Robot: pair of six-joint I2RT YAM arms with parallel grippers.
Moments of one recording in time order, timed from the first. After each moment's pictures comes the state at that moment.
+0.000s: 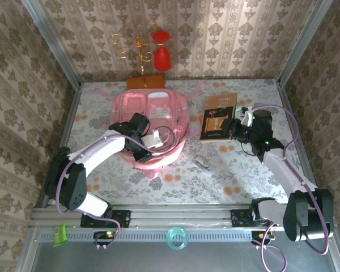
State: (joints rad) left arm -0.56 1.48 1.02 -0.83 0.13 0.62; right arm 0.04 1.16 0.70 -0.06 -0.58 0.74
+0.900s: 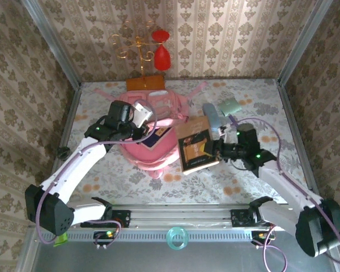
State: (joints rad) left arm -0.50 1.22 1.10 -0.63 0.21 0.17; right arm 0.35 1.06 0.57 -0.12 -0.77 0.91
